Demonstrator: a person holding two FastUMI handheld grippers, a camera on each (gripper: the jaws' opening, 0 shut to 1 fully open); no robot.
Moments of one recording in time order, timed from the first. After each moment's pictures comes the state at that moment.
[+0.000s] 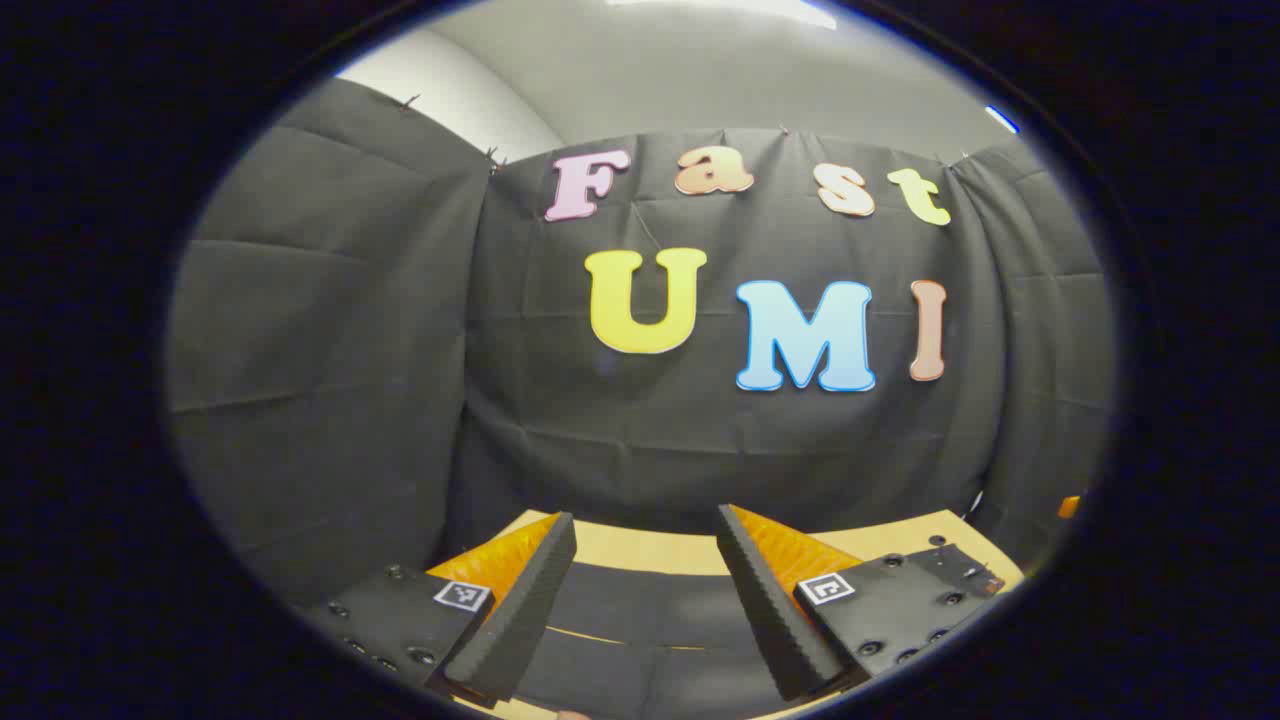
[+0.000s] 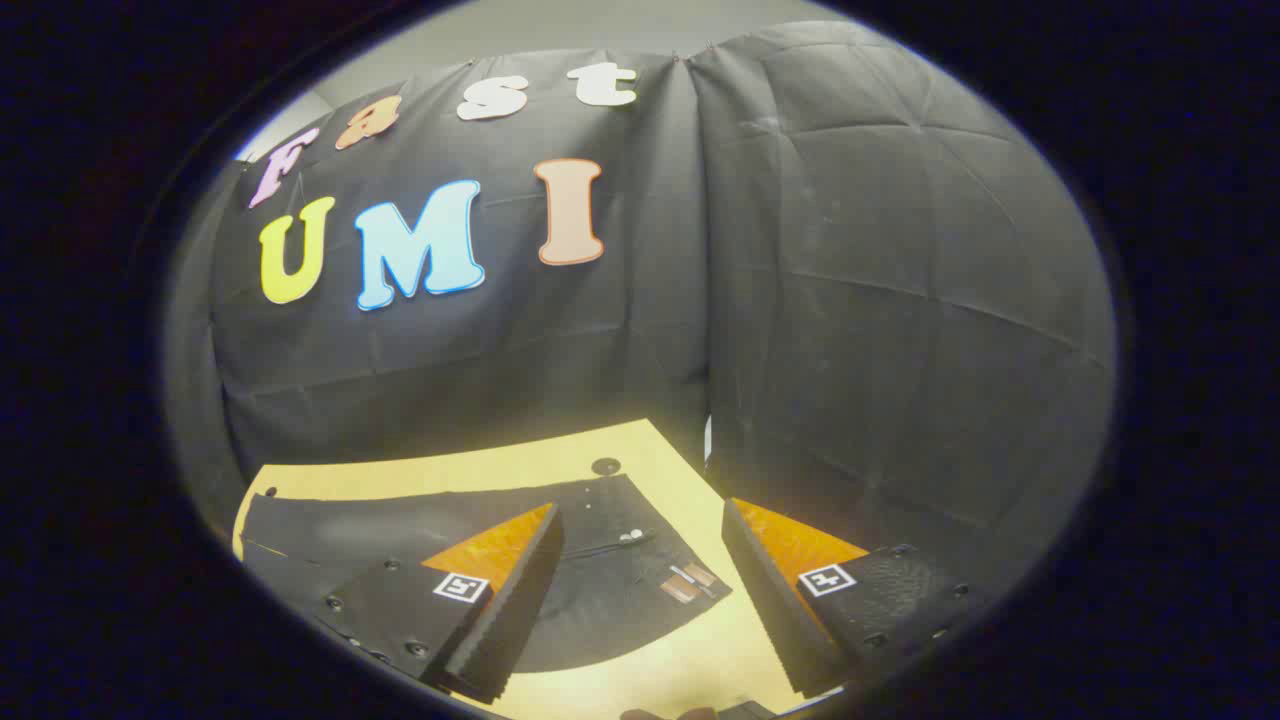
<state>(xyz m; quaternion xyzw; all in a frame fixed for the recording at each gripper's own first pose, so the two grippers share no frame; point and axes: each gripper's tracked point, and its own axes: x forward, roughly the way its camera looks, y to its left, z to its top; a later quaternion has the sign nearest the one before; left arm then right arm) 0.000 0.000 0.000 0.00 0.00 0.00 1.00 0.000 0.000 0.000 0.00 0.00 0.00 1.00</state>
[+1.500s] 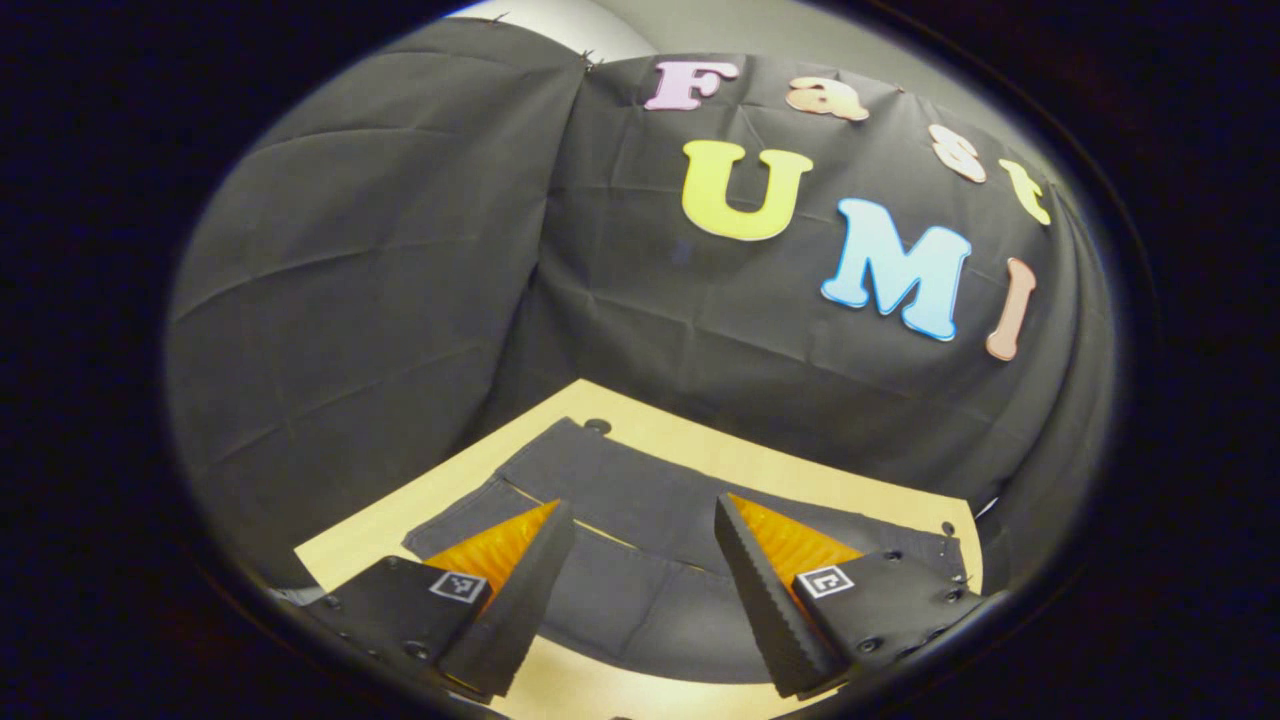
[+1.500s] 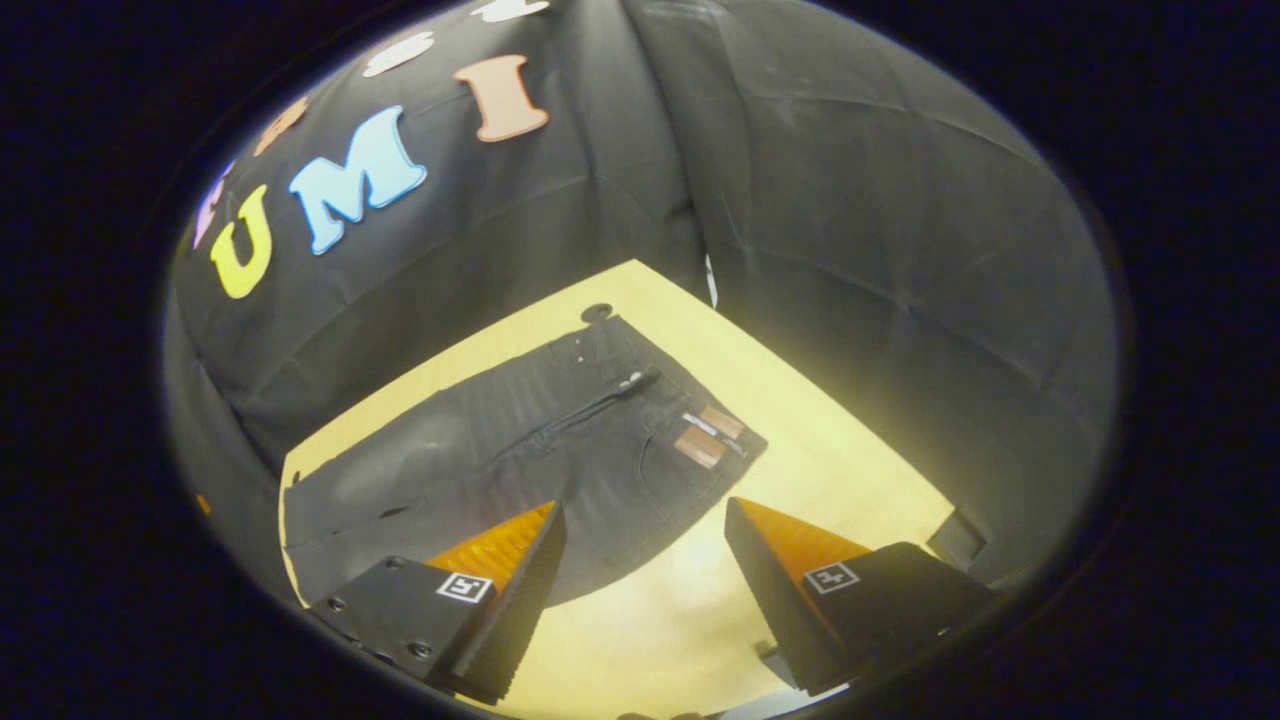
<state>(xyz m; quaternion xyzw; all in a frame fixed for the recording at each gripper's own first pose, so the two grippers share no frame) -0.018 0.057 -0.112 -0.10 0.16 0.12 0.97 0.013 0.000 -0.137 0.12 0.21 0.02 0.97</state>
